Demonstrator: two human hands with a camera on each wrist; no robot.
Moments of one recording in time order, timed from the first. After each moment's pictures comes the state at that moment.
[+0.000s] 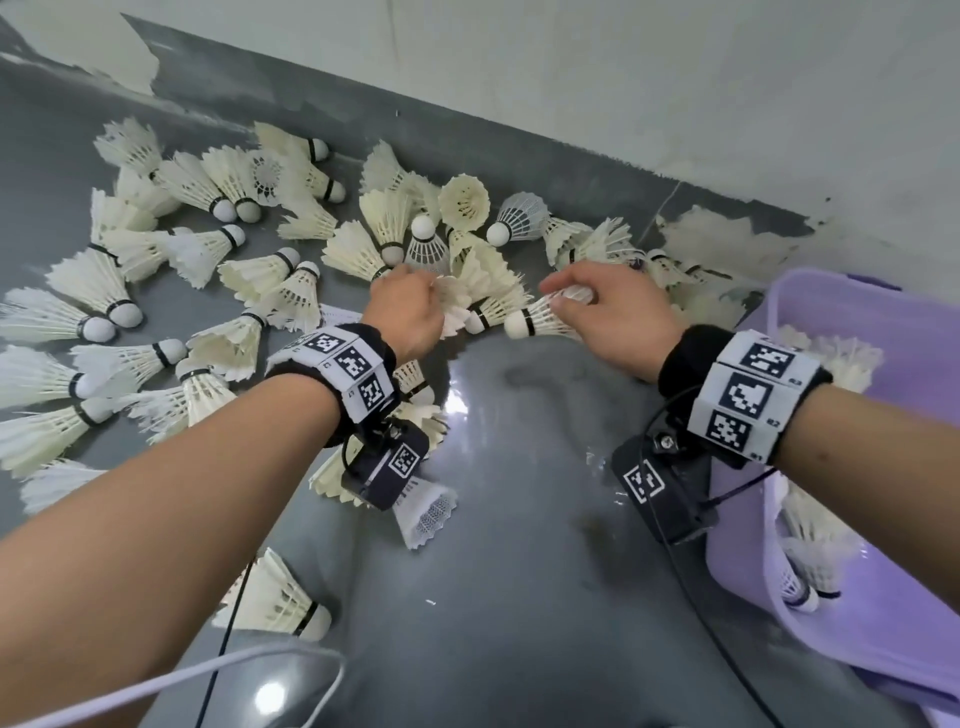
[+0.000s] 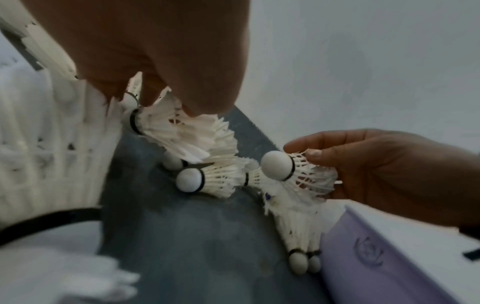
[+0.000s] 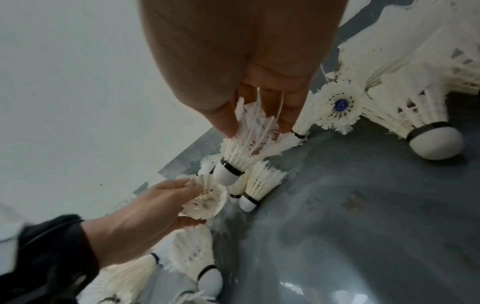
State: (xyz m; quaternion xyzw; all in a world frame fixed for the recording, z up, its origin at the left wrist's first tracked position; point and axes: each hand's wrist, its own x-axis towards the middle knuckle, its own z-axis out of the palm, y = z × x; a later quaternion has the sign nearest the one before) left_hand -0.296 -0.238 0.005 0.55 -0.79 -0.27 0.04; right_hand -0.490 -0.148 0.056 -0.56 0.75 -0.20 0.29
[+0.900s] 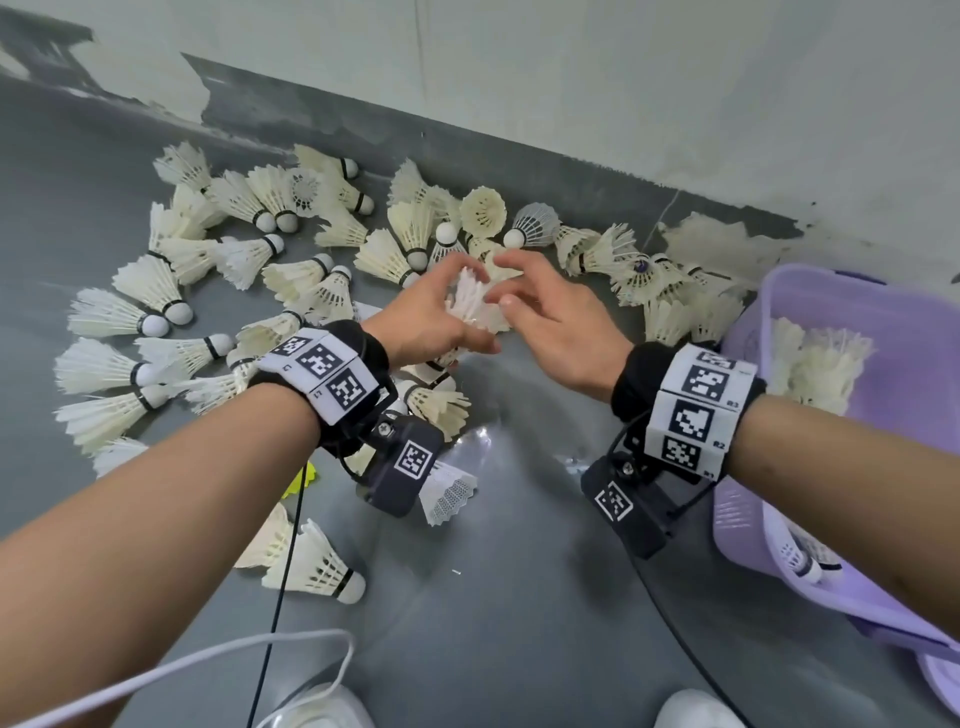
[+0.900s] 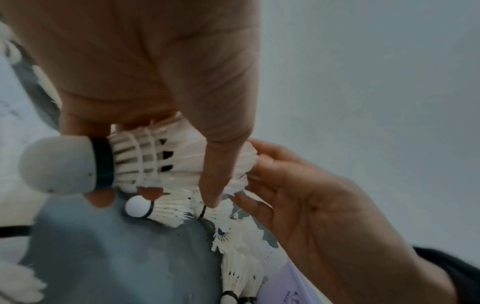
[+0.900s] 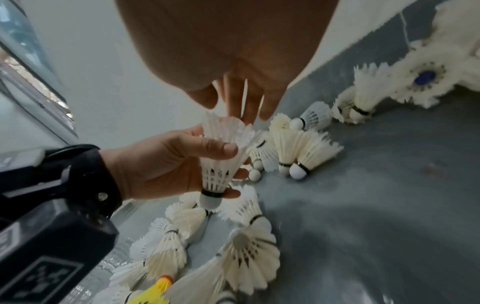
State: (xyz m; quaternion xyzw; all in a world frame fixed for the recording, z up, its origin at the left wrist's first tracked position) left_hand -0.272 -0.194 0.066 0.47 -0.69 -0.53 0.13; right_hand -0.421 -0.123 0.082 -0.61 0.66 -0.26 0.34
